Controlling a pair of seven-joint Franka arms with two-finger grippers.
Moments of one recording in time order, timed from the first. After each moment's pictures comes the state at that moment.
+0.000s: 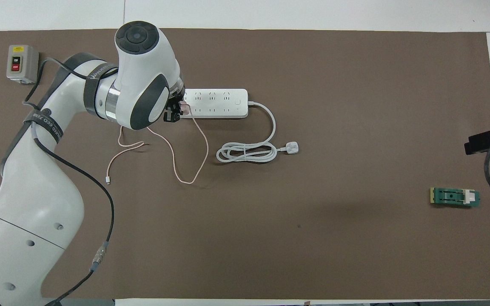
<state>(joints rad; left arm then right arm) -0.25 0.63 -0.22 -1.35 0.14 1.92 -1.87 -0.07 -0.08 -0.01 -1.67 -0.03 1.54 -0.11</state>
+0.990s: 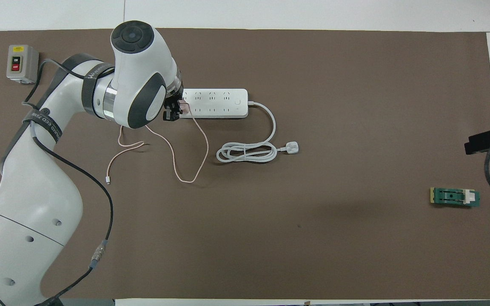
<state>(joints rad) -0.24 0.64 -0.22 -1.35 0.12 1.94 -1.87 -0.07 -0.08 -0.01 -1.67 -0.03 1.54 -0.11</state>
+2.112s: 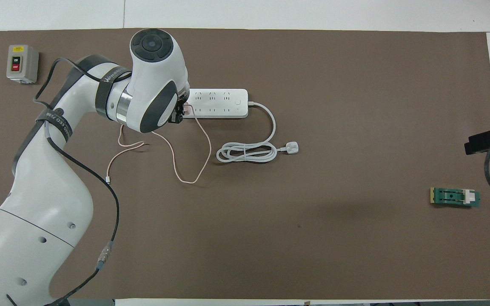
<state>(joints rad) -0.27 0.65 -0.22 -1.36 0.20 1.95 -1.94 -0.07 -0.08 -0.01 -1.67 -0.03 1.54 -0.11</state>
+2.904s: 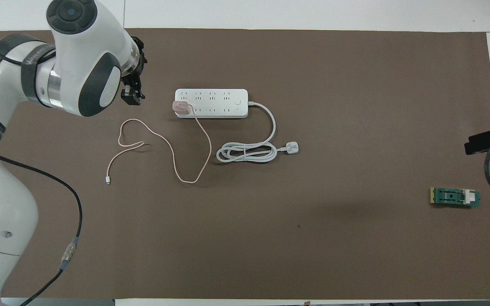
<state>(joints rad) -0.09 0.49 -0.22 -1.32 0.20 1.87 -1.51 -0.07 -0.08 -0.01 -1.67 -0.03 1.54 -0.11</state>
